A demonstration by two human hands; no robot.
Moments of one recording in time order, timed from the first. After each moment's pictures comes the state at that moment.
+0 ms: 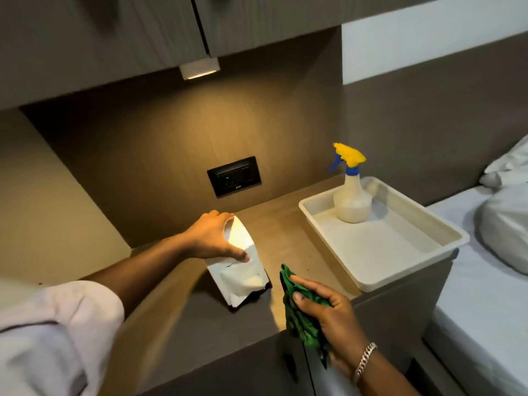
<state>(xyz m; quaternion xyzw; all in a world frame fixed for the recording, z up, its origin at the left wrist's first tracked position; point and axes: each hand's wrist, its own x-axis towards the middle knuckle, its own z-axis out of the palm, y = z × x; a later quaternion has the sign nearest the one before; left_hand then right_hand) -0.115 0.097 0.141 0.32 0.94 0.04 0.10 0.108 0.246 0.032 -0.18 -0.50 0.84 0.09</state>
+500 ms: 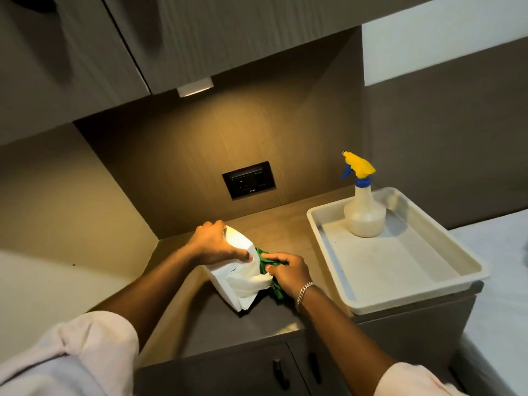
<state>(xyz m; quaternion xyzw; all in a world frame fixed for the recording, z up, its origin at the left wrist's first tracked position) -0.089 0.124 0.134 0.11 0.99 0.05 0.07 -0.016 0.278 0.021 -0.15 -0.67 0.72 0.02</state>
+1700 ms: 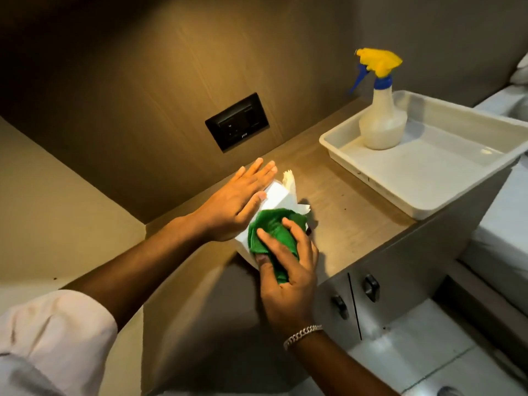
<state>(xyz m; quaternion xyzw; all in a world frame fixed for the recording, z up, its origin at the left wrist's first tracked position) -0.127 0.069 0.105 0.58 0.81 0.08 0.06 0.033 0.095 0.005 -0.20 -0.67 0.56 0.44</state>
